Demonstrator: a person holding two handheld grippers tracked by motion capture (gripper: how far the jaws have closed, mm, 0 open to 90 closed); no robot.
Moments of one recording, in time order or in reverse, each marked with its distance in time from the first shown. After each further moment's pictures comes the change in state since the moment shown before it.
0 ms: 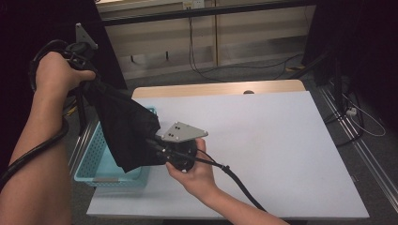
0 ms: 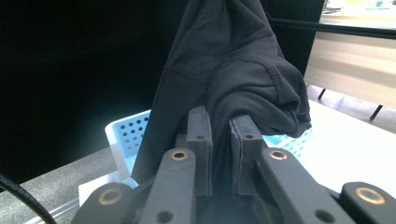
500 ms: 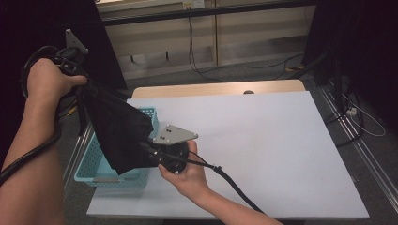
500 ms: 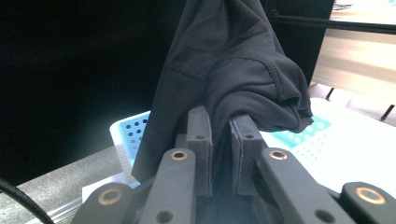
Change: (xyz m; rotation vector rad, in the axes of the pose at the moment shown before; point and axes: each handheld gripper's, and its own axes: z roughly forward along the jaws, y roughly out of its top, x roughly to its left) left arm 0.021 -0.012 0.005 -0.018 0.020 -0.023; right arm 0.009 -0.006 0.019 0.006 0.022 0.001
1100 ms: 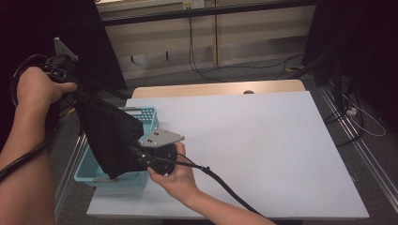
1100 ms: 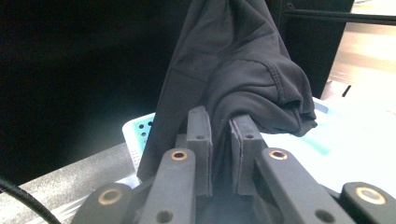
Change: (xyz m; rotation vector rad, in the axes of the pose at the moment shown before) left arm 0.030 -0.015 0.008 -0.006 0.000 -0.041; right arm 0.014 -0.004 0.024 0.017 0.041 0.002
